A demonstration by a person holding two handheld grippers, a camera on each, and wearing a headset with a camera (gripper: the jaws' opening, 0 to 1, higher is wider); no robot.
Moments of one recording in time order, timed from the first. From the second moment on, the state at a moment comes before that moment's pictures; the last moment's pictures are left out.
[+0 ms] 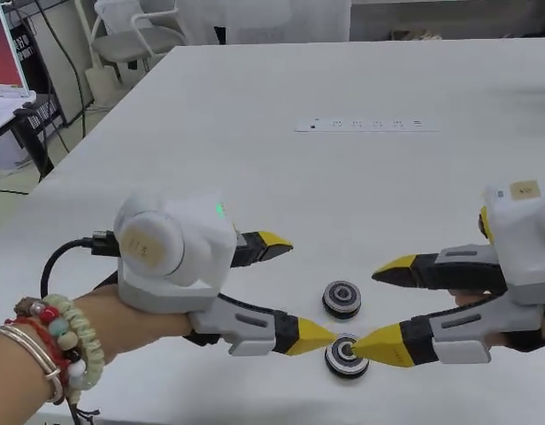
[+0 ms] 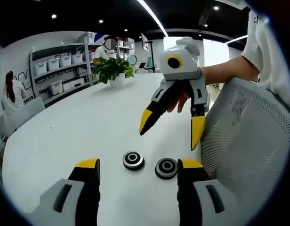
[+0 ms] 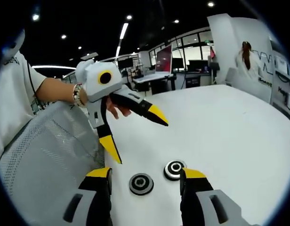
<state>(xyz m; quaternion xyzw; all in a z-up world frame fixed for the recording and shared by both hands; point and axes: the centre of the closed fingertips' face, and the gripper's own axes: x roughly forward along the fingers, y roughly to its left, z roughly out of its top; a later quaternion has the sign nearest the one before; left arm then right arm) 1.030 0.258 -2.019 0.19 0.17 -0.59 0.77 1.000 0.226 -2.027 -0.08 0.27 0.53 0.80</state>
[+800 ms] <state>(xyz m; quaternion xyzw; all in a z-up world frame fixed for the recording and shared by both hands) 1.002 0.231 -2.051 0.22 0.18 -0.62 0.73 0.985 0.231 -2.074 -0.14 0.31 0.53 0.78</state>
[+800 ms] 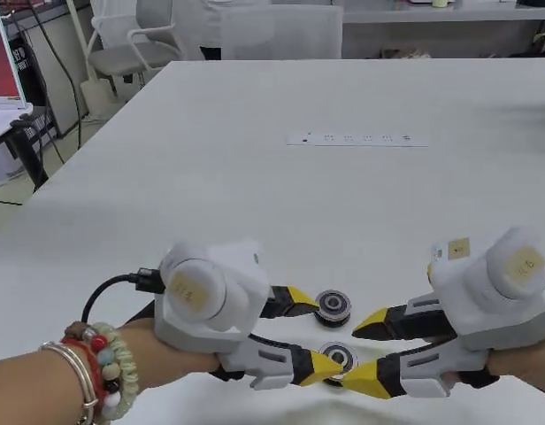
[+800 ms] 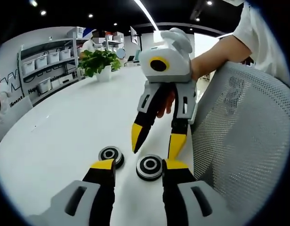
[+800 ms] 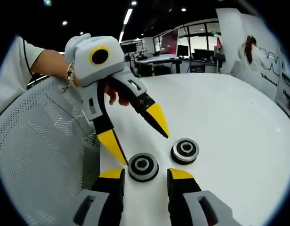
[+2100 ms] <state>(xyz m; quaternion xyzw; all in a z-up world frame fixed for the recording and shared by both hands) 1.004 0.222 -2.063 0.23 0.18 -0.62 0.73 0.993 0.222 -2.083 -0.14 0.33 0.51 0.78</state>
